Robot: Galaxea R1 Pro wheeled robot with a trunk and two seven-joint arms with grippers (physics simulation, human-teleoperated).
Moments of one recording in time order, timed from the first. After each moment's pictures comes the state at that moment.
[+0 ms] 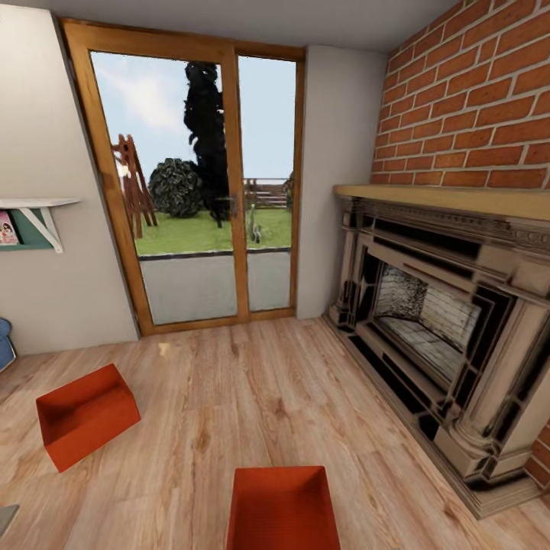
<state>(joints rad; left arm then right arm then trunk) -0.16 -0.06 0.05 -0.22 0.00 -0.35 0.08 -0.19 0.03 0.08 -0.44 0.03 0.02 0.00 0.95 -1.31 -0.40</state>
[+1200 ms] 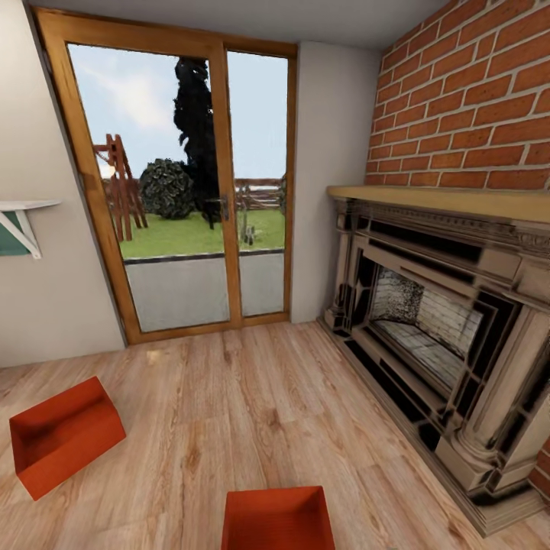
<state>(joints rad) -0.16 -0.06 0.05 -0.22 0.00 -0.35 0.08 -0.19 0.03 0.08 -0.44 0.03 0.02 0.00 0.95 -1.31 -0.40</state>
